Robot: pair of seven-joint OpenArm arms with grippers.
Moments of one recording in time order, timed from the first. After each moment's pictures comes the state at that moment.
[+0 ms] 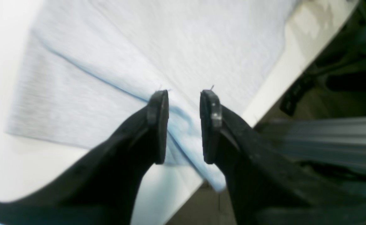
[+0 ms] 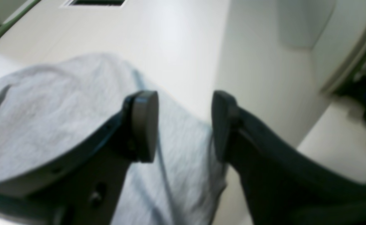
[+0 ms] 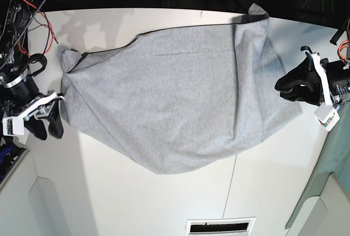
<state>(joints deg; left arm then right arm) 14.8 -43.2 -13.6 103.3 -64.2 -39.2 56.5 -1.2 13.1 19.9 91.2 20.3 27.9 -25.5</state>
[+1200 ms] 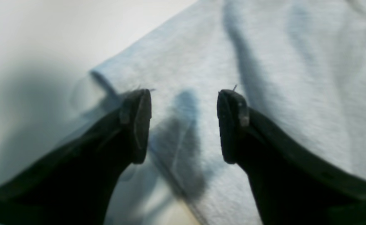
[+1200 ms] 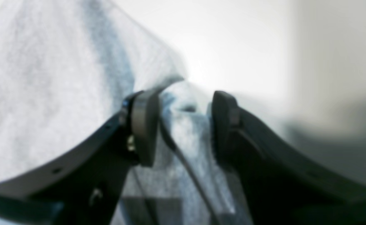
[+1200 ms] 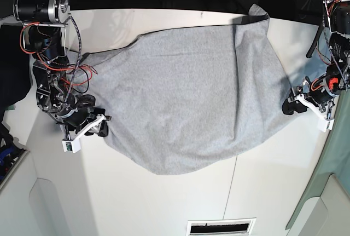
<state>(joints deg) -8.3 -27.7 -13.6 54.3 -37.8 -29.3 35.7 23.3 7.7 4.7 39.4 12.3 20.4 -17.5</state>
